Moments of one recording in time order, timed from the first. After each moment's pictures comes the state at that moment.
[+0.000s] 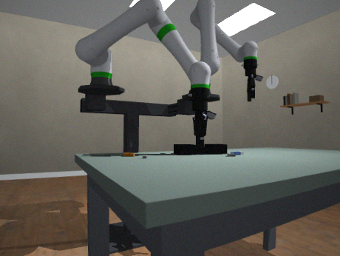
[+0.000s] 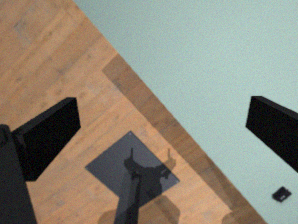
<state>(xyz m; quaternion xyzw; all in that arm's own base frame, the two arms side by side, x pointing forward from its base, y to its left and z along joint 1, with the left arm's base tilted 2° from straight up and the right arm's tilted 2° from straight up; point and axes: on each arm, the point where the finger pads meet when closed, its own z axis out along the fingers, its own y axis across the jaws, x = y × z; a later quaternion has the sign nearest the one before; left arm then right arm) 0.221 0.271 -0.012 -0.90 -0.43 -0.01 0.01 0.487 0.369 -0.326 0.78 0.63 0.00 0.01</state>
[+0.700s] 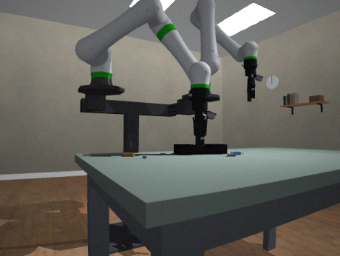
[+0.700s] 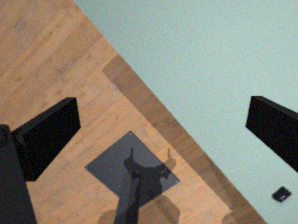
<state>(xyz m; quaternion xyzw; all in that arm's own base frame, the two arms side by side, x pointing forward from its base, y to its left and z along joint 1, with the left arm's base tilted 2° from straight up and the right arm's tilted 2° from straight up) 0.221 0.271 -0.012 -0.90 -0.43 -0.01 0.01 0.487 0.369 -0.326 0.78 0.63 0.00 0.01</state>
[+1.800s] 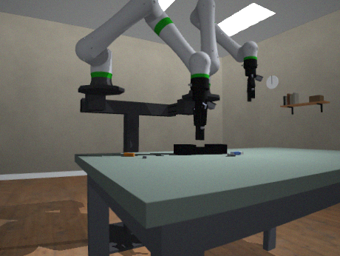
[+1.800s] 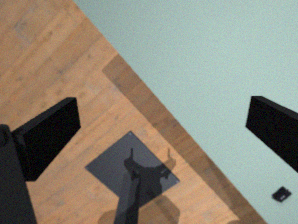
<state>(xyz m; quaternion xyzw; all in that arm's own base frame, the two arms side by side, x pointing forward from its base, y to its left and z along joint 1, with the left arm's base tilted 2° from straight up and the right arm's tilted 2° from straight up) 0.221 0.271 -0.012 -0.90 -0.43 -0.01 0.01 0.487 0.370 -0.275 0.78 0.63 0.00 0.01</state>
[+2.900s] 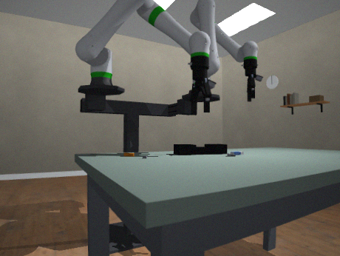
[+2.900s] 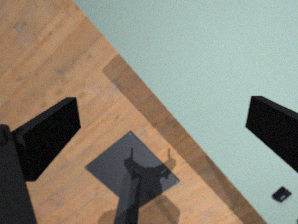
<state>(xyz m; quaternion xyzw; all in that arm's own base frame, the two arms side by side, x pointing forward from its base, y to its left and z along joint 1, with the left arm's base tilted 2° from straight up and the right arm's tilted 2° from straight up) 0.221 0.271 -0.012 -0.90 -0.43 -0.01 0.01 0.486 0.372 -0.168 0.78 0.63 0.00 0.01</state>
